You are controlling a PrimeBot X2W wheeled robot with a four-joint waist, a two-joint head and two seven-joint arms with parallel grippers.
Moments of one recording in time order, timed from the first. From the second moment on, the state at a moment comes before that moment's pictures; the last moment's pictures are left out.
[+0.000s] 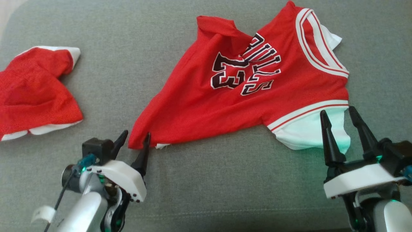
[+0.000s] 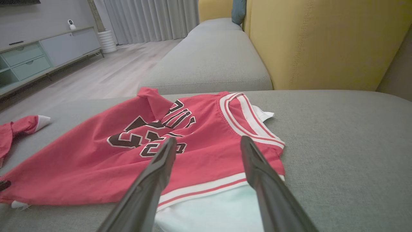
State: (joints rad) left arm -0.19 0.30 -0.50 0.23 -0.49 0.12 -0.07; right arm 0.05 -0.05 0.01 -0.20 0.14 0.13 0.11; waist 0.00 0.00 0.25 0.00
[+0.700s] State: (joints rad) left arm -0.21 0.31 -0.51 0.18 -0.50 0.12 -0.02; right arm 0.07 -0.04 -0.13 -0.06 0.21 0.13 0.34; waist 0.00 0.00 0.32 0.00
